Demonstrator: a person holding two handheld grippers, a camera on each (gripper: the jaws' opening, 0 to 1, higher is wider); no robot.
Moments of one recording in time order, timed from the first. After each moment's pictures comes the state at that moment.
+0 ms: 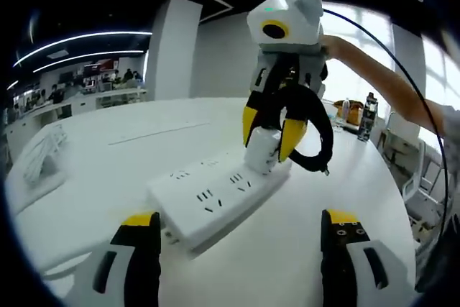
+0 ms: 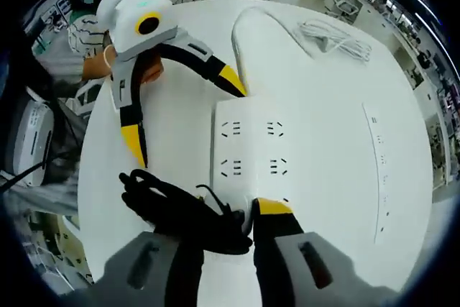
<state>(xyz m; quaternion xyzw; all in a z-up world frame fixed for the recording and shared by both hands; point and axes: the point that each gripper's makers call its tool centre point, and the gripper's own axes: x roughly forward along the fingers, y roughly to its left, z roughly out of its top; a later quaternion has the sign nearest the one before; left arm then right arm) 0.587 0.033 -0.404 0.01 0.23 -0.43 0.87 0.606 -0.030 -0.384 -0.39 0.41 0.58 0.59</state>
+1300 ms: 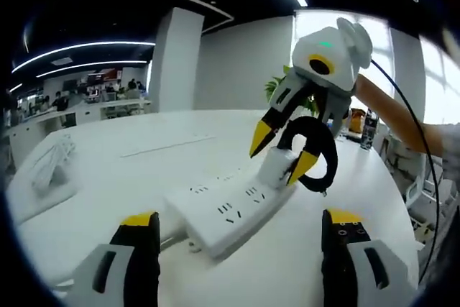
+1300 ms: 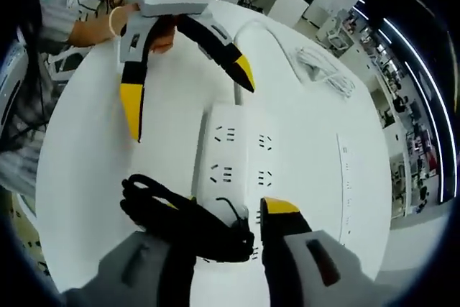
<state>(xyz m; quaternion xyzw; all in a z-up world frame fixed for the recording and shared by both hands) 0.599 0.052 -0.388 -0.01 0.19 -0.43 0.88 0.611 -0.022 -0.377 -0.48 0.27 0.53 0.64</state>
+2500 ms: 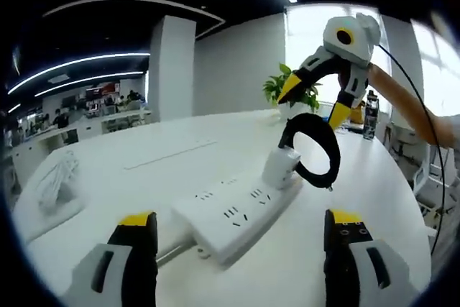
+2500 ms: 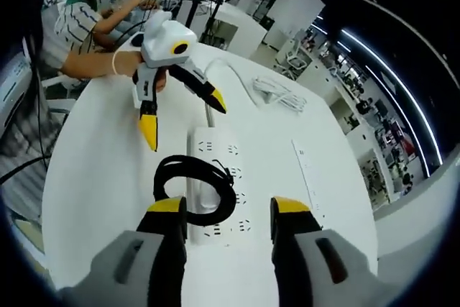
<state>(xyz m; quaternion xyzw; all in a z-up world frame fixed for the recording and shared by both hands) 0.606 0.050 -0.386 0.03 0.17 -0.43 0.89 0.604 -0.064 -0.304 -0.41 0.17 0.49 0.75</state>
